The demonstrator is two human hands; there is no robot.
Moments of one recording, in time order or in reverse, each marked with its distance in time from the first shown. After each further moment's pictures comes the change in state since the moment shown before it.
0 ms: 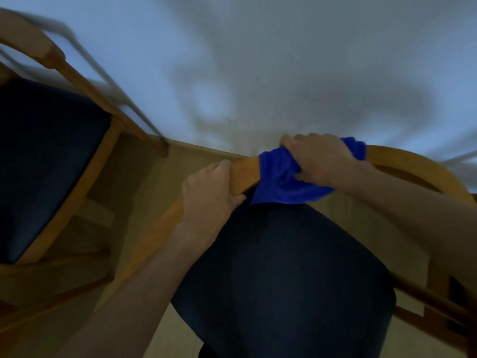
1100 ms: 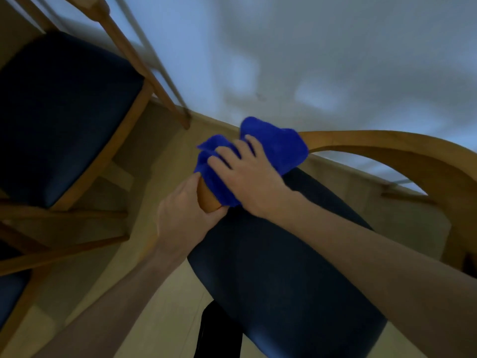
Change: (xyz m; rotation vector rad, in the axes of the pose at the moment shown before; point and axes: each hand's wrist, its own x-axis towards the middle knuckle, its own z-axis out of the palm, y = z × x) left_hand -0.104 -0.088 0.014 -0.268 0.067 -0.210; right_hand -0.005 -0.183 0.005 -0.015 0.219 -0.377
